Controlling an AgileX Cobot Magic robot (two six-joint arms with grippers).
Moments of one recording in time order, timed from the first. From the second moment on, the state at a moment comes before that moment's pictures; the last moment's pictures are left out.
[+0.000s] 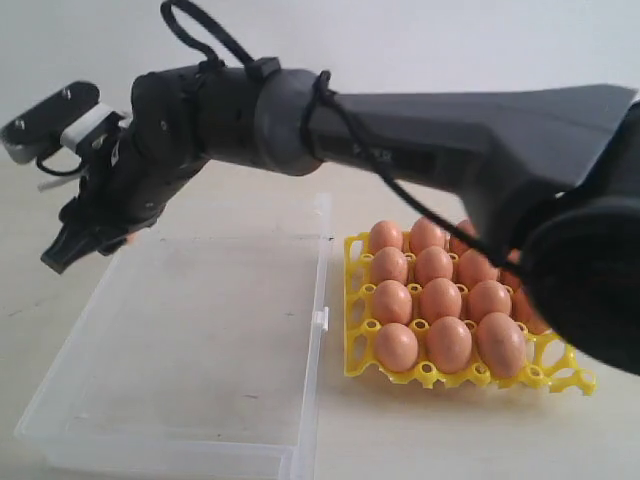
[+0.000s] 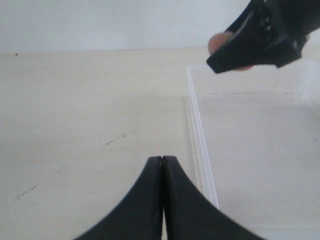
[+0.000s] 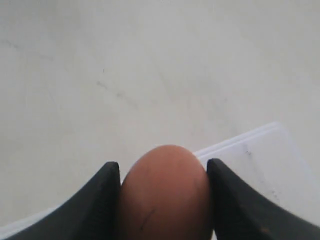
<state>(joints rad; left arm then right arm) -0.05 0.01 0.00 -0.19 0.37 0.13 0.89 2.28 -1.96 0.17 0.57 -0.36</state>
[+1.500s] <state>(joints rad) -0.05 0.01 0.00 -0.19 0.37 0.13 0.40 1.27 -0.26 0.68 -0.27 -0.34</state>
